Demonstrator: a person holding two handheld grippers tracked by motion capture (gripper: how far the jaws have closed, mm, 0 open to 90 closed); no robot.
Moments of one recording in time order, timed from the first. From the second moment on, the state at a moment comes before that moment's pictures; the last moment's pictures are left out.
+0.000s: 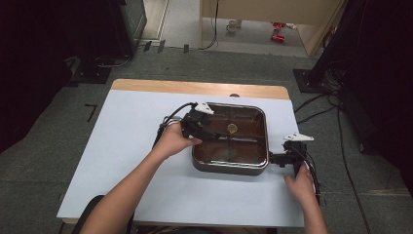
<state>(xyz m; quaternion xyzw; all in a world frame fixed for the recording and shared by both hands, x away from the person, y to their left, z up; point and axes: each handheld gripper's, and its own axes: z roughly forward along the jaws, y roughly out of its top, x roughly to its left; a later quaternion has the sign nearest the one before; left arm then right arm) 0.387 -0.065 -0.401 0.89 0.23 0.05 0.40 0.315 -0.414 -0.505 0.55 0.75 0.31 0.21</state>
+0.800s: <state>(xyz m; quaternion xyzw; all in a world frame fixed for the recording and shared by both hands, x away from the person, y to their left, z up) 0.396 -0.112 -0.430 0.89 0.20 0.05 0.41 0.315 -0.414 -0.505 0.55 0.75 0.31 0.21</state>
